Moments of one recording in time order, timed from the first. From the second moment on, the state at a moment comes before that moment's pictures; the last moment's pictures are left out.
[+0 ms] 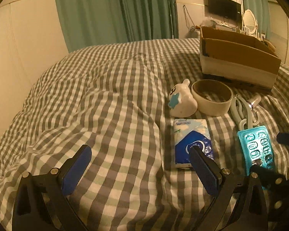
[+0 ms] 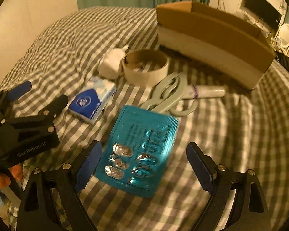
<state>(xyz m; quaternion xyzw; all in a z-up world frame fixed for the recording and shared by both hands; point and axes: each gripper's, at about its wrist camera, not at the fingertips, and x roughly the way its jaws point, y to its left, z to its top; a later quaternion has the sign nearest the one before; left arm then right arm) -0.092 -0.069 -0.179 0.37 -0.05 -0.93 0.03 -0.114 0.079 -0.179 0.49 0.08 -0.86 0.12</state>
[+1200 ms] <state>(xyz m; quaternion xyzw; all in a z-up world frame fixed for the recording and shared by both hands) -0.104 -0.032 -0.189 0.45 -0.01 -0.89 -0.09 -0.103 0.105 -0.115 0.43 0.06 -0.89 0.14</state>
